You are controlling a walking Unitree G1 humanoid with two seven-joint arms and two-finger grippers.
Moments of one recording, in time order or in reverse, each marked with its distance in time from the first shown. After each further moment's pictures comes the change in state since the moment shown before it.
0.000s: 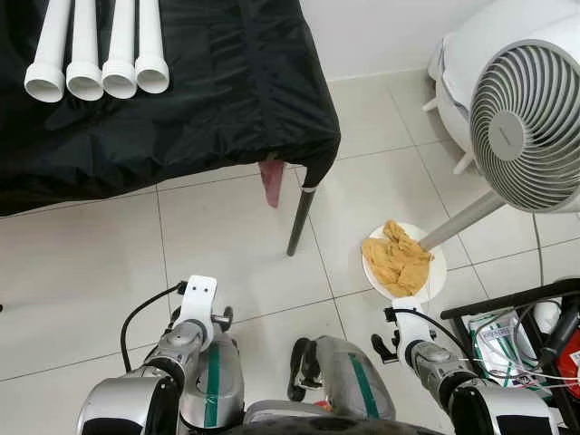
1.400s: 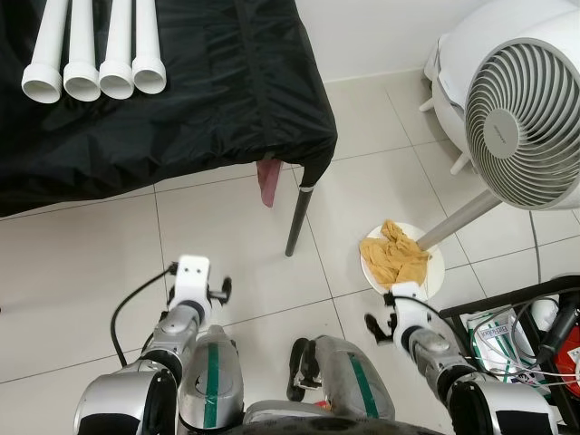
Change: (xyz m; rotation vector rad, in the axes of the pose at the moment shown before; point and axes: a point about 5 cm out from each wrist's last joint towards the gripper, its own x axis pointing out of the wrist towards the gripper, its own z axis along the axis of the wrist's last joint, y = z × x) left arm -0.002 0.020 0.045 -0.069 -0.305 0.069; right arm 0.000 -0.007 0.042 0.031 -0.258 0.023
